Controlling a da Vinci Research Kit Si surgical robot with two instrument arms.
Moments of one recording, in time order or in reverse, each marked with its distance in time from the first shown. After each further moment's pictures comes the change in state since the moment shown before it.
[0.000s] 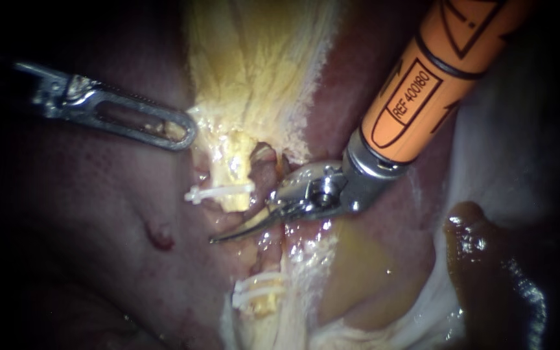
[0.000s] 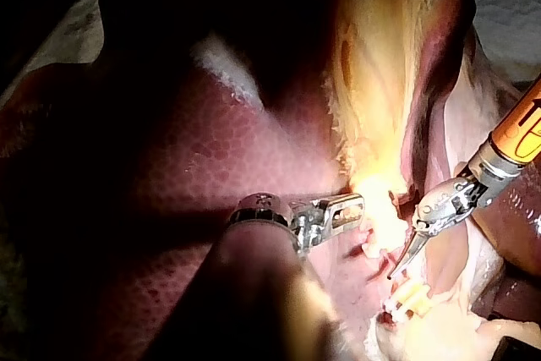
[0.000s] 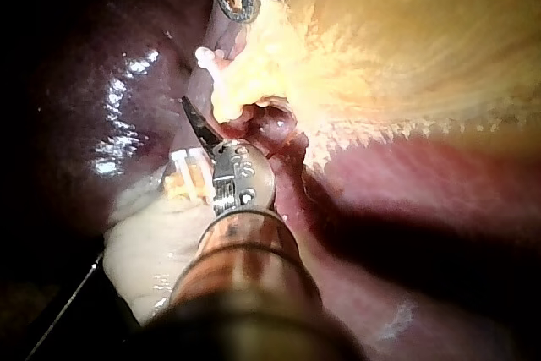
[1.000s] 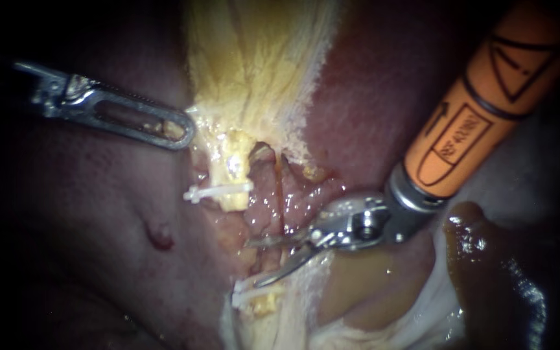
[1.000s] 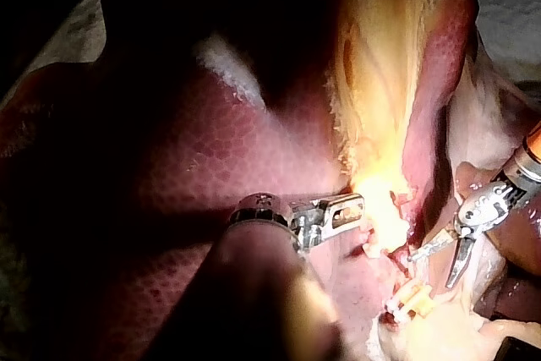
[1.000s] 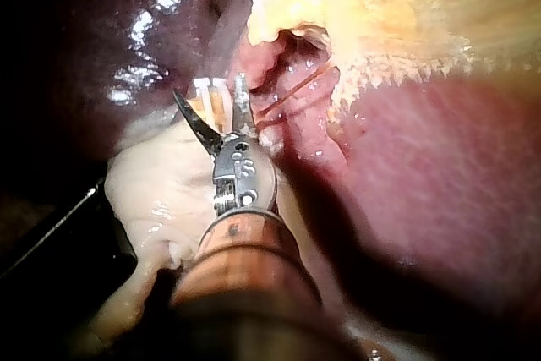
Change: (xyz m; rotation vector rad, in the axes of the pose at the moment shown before) right arm -0.004 -0.004 -0.003 -0.396 0.140 -0.237; left arm 0.000 0.000 0.000 -0.002 -0.001 0.001
